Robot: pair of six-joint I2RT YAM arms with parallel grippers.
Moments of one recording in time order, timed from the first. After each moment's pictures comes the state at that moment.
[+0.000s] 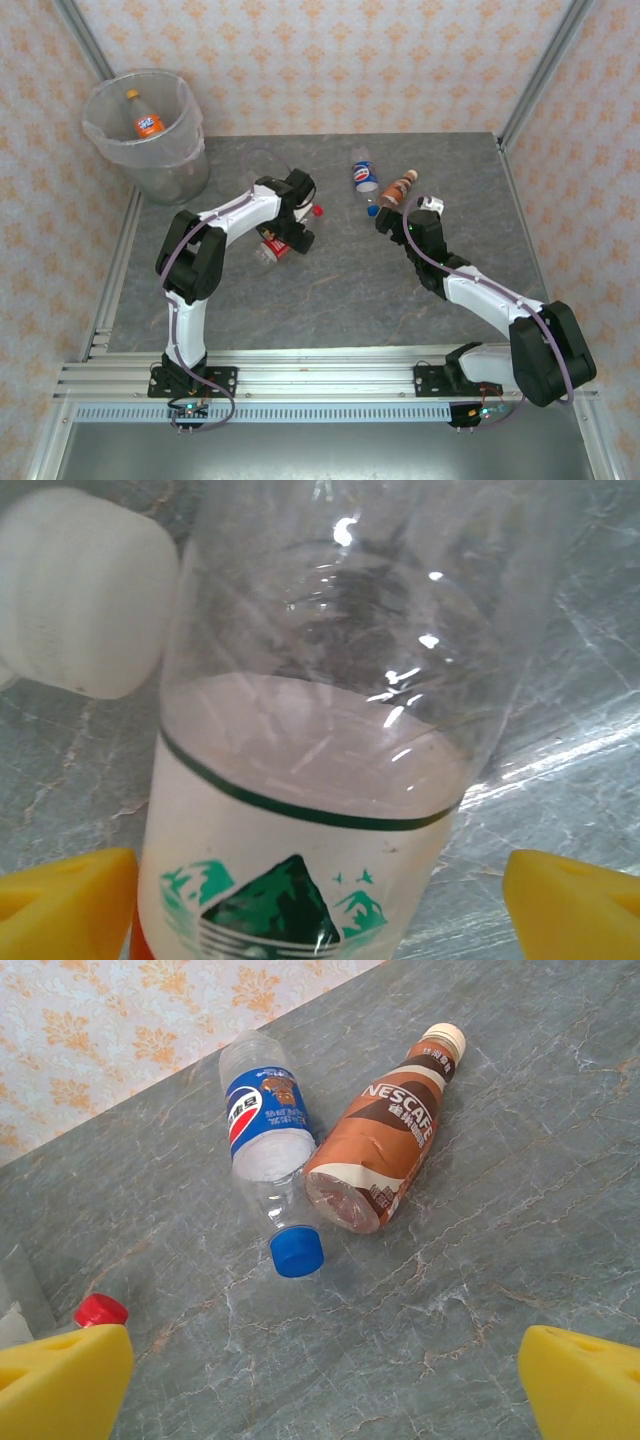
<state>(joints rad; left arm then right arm) -0.47 2.02 1.55 -0.97 -0.09 -0.05 0.41 1.25 0.59 0.17 0.25 0.62</state>
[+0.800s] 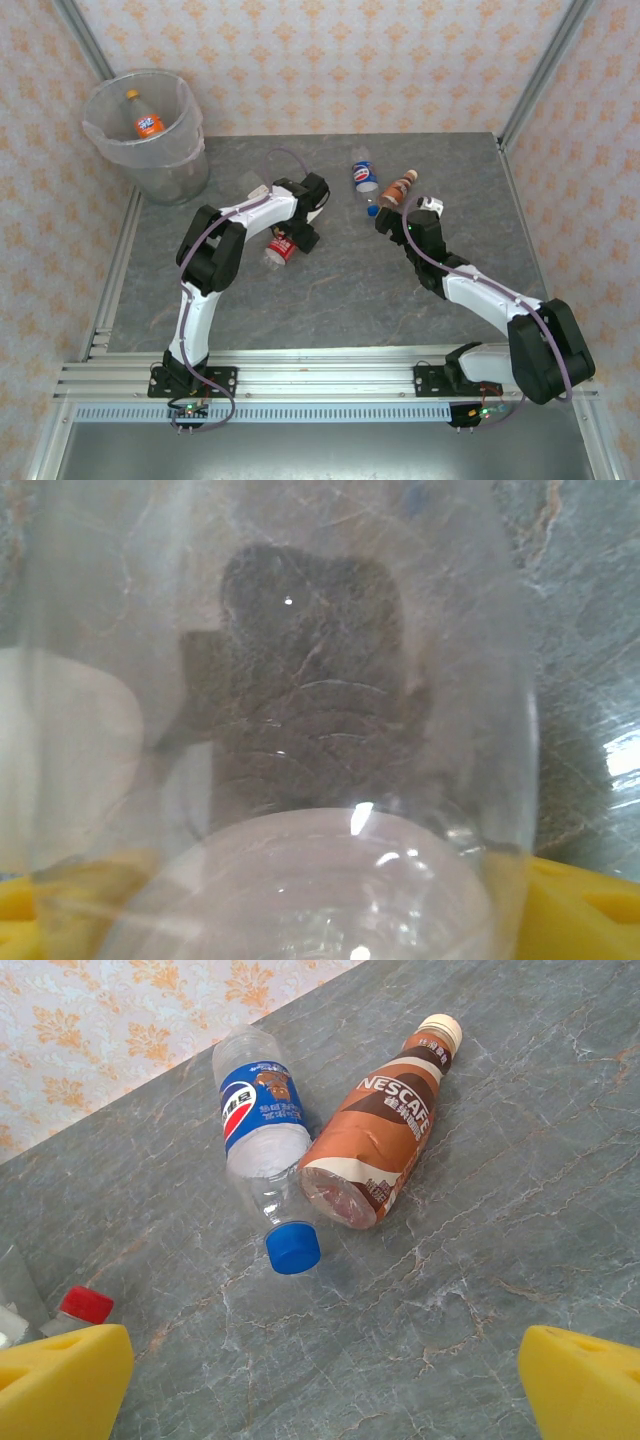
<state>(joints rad) -0.51 2.16 1.66 -0.97 -0.21 0.01 0.41 1.26 0.59 0.17 0.25 0.64</state>
